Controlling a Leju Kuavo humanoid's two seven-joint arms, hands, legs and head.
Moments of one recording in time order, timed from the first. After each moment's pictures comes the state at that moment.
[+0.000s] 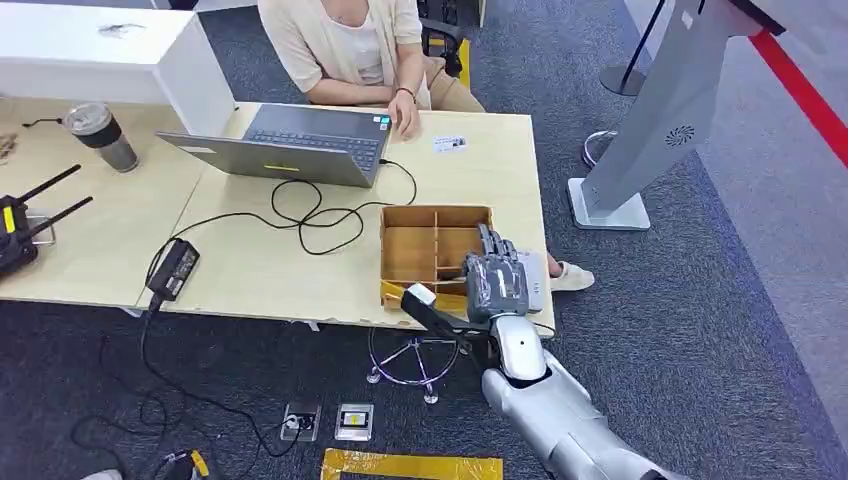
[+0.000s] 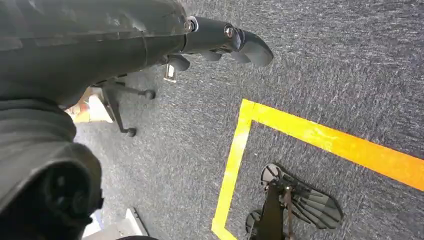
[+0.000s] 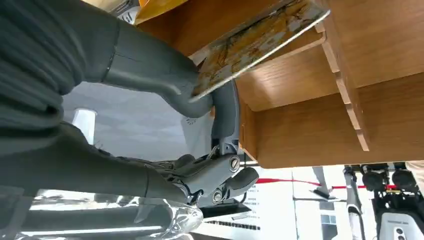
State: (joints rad) left arm -0.19 0.31 -1.12 -0.18 1.38 0.20 0.19; right arm -0.68 0.17 0.74 -0.38 1.32 -0.54 0.07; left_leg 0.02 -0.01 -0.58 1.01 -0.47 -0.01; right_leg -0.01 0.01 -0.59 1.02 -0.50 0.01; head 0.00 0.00
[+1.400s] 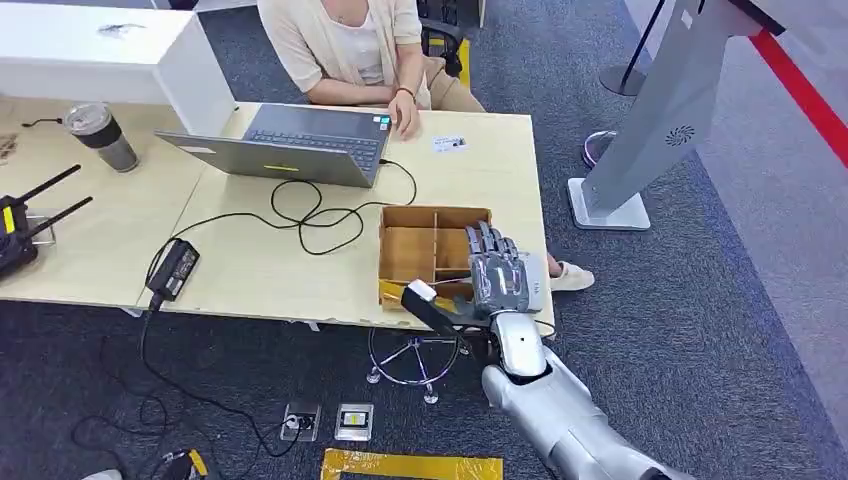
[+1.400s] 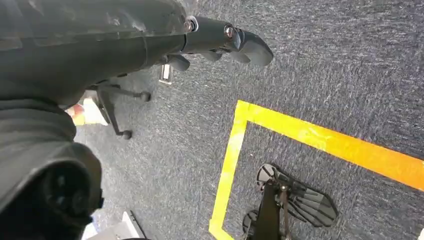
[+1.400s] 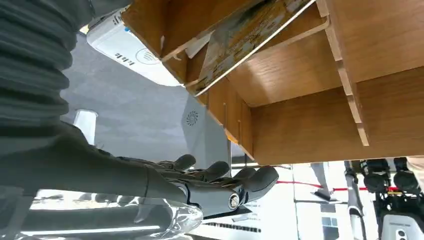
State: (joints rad) left arm -0.19 0.32 -1.11 -0.18 1.37 0.16 0.17; right arm -0.68 0.17 0.74 -0.39 1.31 -0.53 0.07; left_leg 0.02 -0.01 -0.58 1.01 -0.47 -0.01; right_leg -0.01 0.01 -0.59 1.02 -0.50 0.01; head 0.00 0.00
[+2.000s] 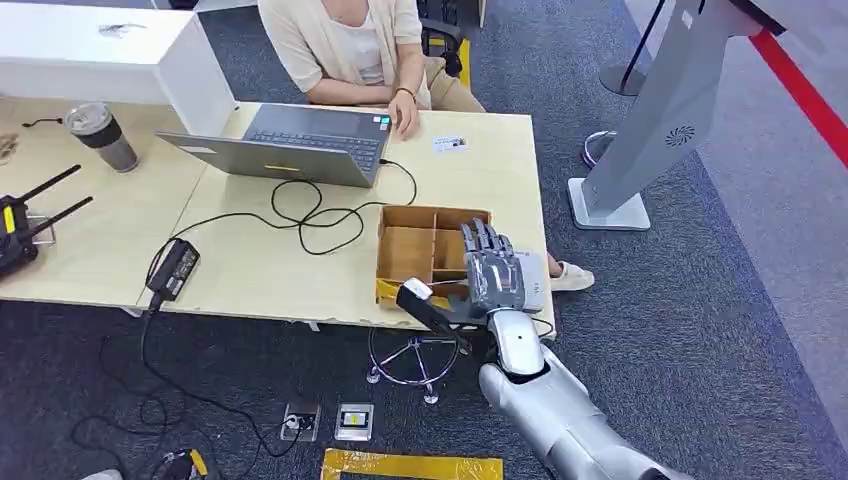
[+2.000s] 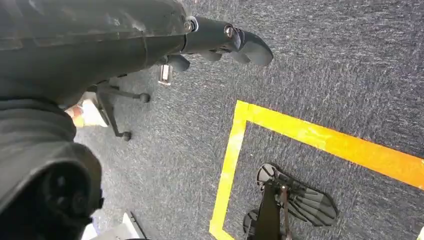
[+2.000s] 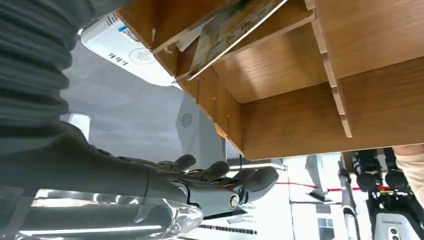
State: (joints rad) left arm -0.19 0.32 -1.11 -0.18 1.36 0.16 0.17; right arm -0.68 0.17 0.74 -0.41 1.29 -0.51 0.06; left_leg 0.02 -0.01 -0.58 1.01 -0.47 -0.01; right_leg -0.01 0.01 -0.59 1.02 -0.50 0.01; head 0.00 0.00
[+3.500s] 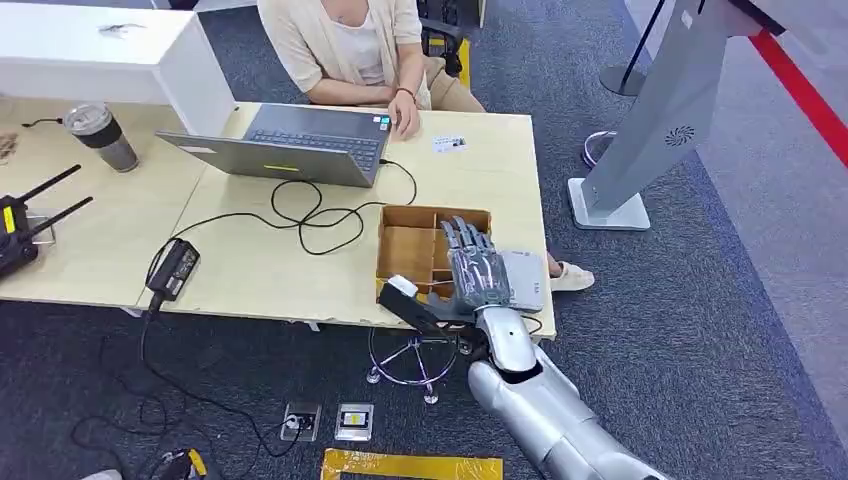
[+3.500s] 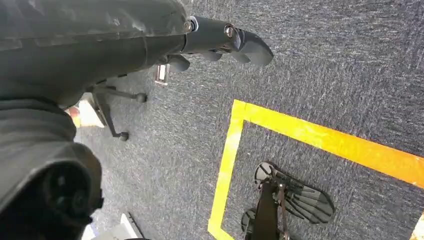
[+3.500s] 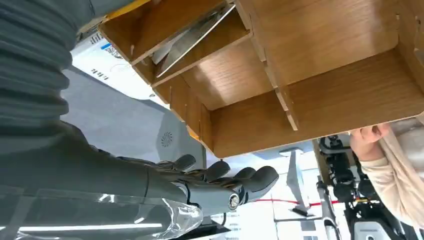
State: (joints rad) left arm -0.19 0.32 -1.09 -0.18 1.35 0.16 0.16; right arm -0.66 0.17 0.74 -0.54 1.21 -0.42 0.03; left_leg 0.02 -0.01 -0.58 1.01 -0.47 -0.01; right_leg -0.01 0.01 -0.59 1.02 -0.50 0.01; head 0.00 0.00
